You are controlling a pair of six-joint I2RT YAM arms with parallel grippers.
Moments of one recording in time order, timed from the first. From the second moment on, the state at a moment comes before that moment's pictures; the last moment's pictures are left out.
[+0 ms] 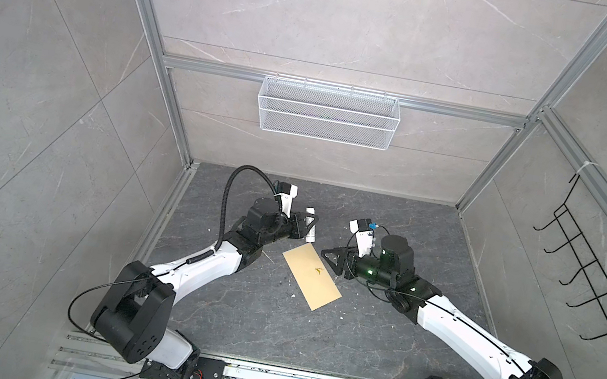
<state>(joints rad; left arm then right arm) -0.53 1.43 0.91 0.30 0.36 -0.72 0.60 1.27 0.82 0.11 -0.46 0.48</state>
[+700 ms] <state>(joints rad) -0.54 1.37 0.84 0.51 0.41 -0.96 0.60 1.39 0.78 0.49 -0.59 0.66</state>
